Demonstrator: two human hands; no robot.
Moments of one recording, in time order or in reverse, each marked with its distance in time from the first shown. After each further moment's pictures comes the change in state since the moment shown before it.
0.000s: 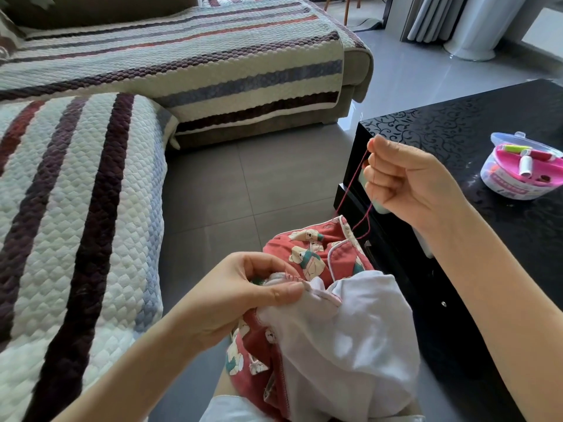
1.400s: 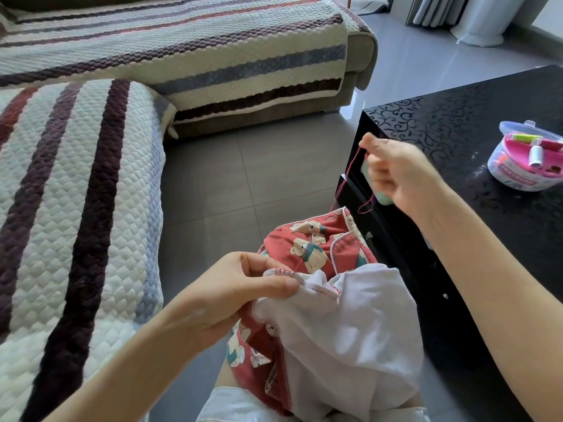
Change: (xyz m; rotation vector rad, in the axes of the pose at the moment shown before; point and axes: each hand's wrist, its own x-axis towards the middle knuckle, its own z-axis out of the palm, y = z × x) left_hand 0.005 -0.006 -0.006 -0.093 -0.010 -0.146; right_hand 0.031 0.025 -0.026 -0.266 0.446 0.082
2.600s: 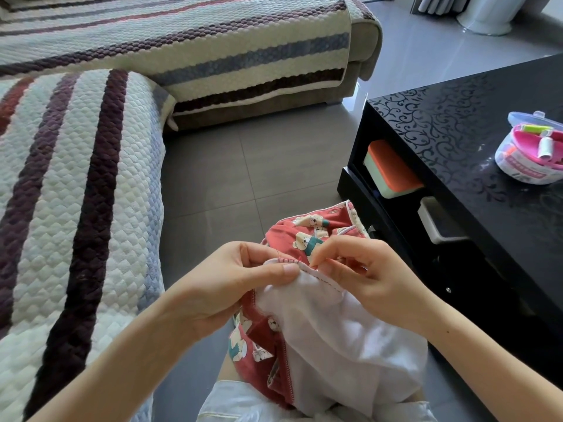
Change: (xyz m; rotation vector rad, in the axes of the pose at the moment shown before) left_hand 0.001 0.004 -0.004 -0.014 -0.018 -0.002; right_hand -0.119 0.058 0.033 -0.417 -0.456 -0.418
